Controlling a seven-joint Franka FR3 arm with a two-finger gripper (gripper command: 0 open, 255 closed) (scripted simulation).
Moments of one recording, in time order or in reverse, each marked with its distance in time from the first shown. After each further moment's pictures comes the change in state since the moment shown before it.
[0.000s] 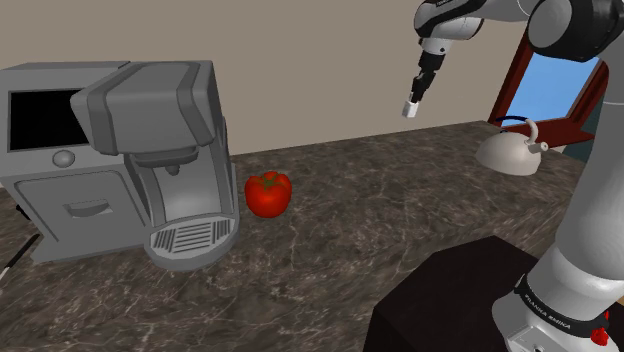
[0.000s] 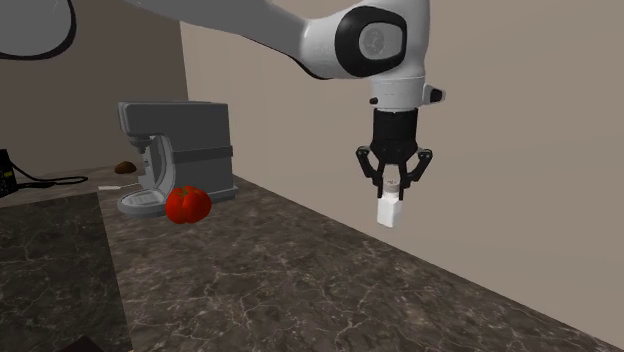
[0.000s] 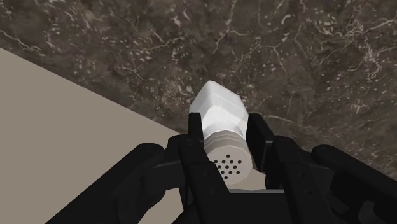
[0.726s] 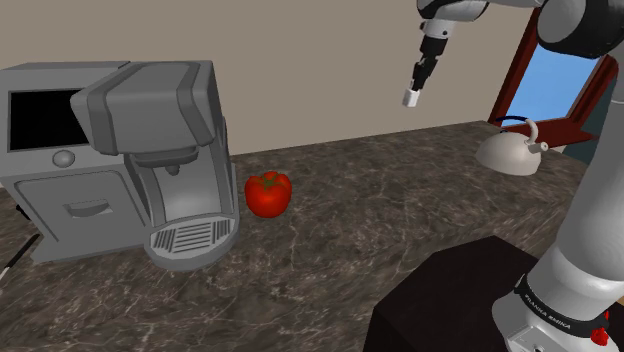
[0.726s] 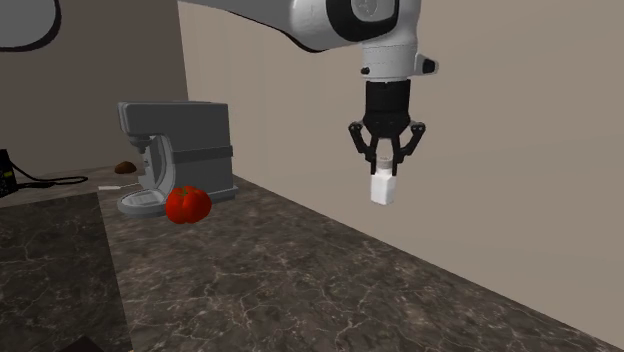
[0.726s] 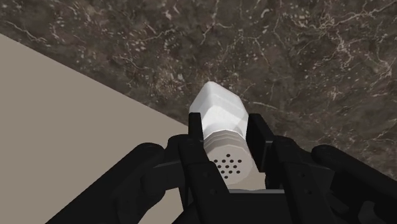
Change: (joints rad) arm 0.018 -0.041 0.000 0.067 -0.025 -0.101 0.041
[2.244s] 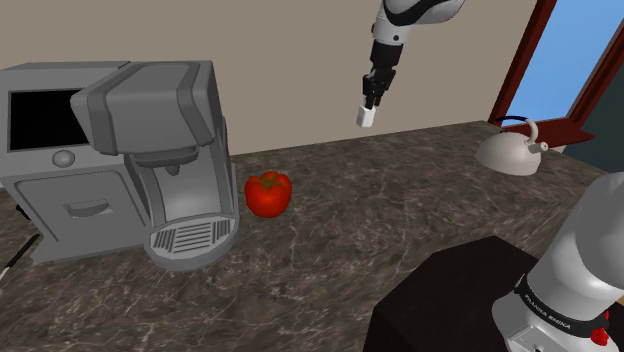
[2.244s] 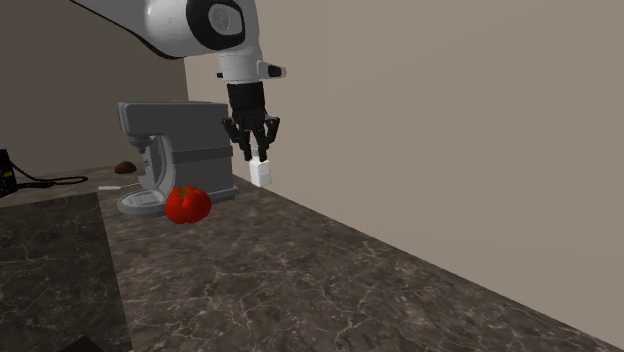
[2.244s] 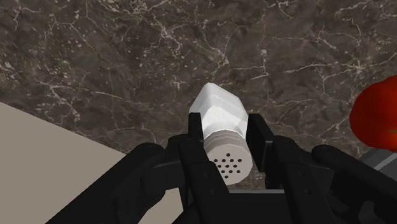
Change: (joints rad) arm 0.298 -0.410 0.250 -0.484 -0.203 0.126 0.572
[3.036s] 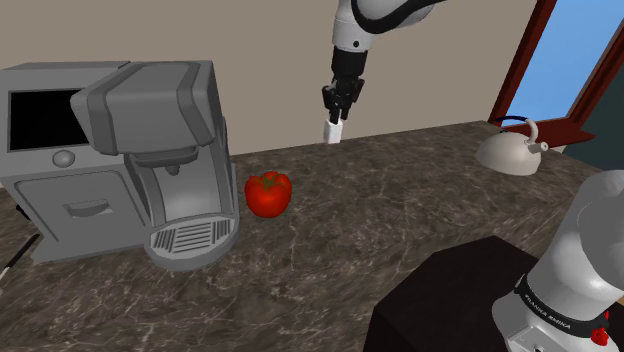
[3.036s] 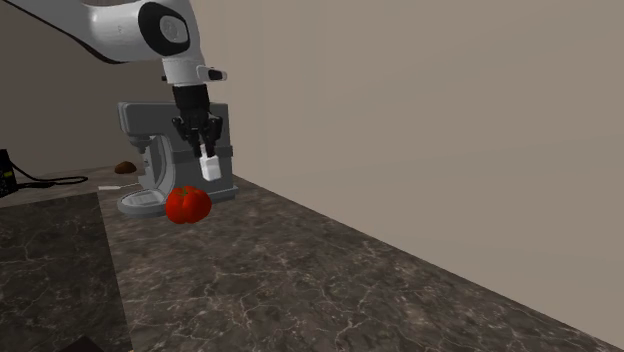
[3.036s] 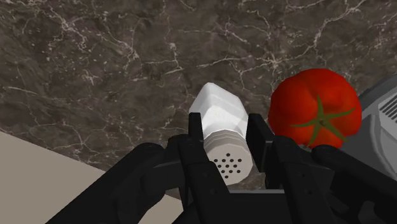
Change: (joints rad) arm 0.118 -0.003 0.172 -0.008 -0.017 0.002 0.296
